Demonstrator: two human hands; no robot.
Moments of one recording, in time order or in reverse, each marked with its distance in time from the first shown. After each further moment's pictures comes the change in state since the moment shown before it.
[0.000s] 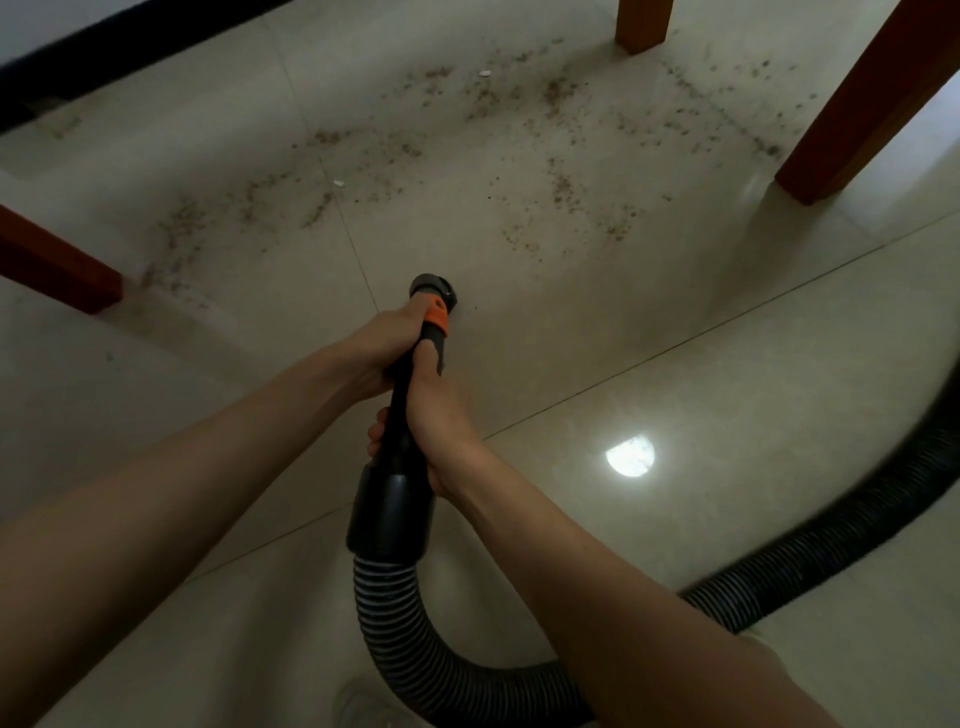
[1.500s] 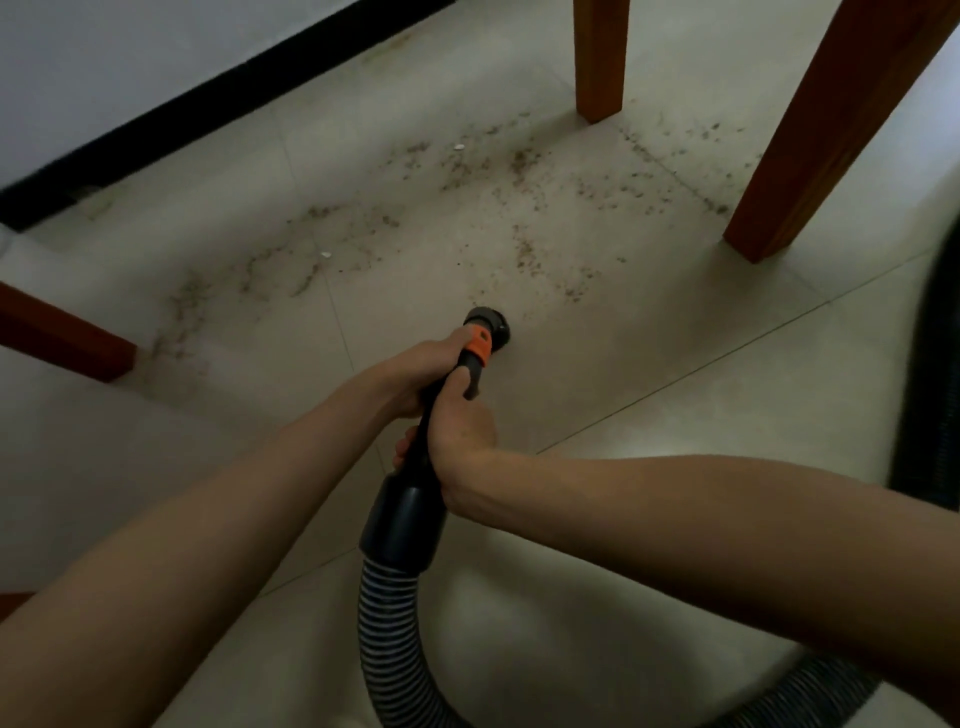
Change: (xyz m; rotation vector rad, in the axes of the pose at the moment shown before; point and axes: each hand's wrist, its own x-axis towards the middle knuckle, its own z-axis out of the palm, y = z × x) left_hand -0.007 0.066 0.080 0.145 -0.095 -0.025; right_hand -0.001 -0.067 -0.059 0.017 0.160 -0.018
